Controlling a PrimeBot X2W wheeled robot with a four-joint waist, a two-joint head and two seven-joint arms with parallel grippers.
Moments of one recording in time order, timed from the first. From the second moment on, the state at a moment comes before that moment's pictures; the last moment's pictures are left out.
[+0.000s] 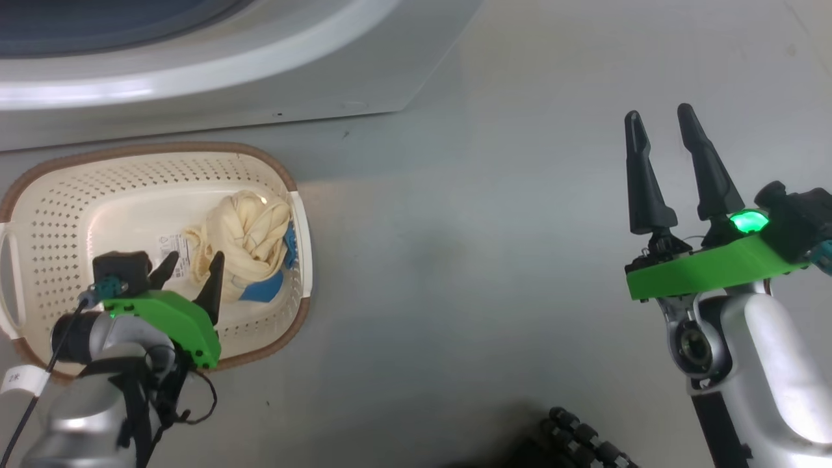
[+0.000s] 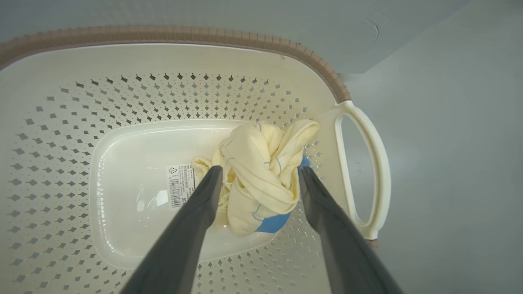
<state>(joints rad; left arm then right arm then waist) -0.71 0.28 -0.69 1.02 -0.76 -0.13 -0.25 -0.32 -0.09 0.15 0.05 0.39 0.13 -0.26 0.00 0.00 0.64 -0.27</state>
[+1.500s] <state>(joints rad) -0.95 0.40 -1.13 1.03 -1.15 -0.13 -0.18 -0.45 -0.06 0.22 0.02 0.38 0.13 -0.26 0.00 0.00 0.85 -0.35</state>
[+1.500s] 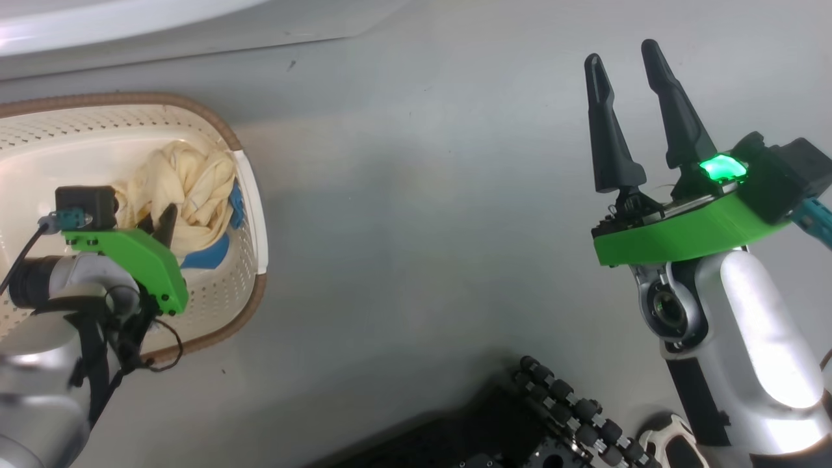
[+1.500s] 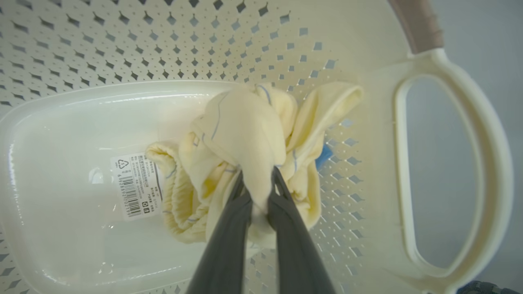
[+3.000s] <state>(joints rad) -0.69 0.32 -0.69 0.77 -0.81 -0.13 -0.25 -0.32 -0.12 0.19 0.08 0.37 0.13 -0.26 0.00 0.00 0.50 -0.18</state>
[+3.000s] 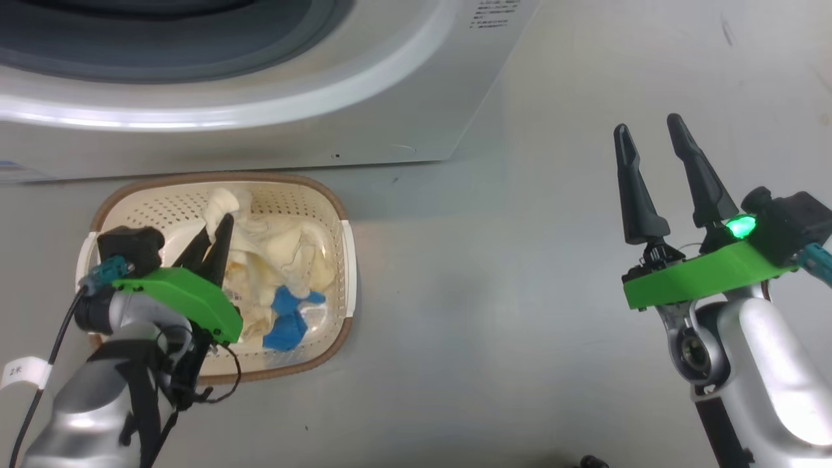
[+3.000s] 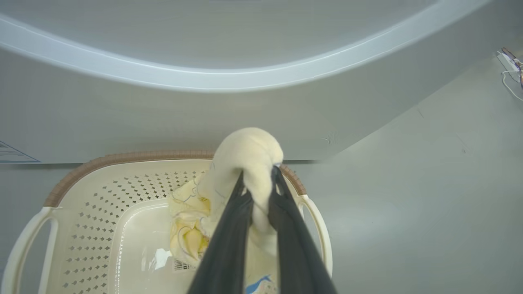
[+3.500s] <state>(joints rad) -0.52 0.30 -0.43 0.57 -0.60 -0.13 -0.25 -0.24 -0.15 0.15 0.09 0.38 0.13 -0.26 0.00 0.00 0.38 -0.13</state>
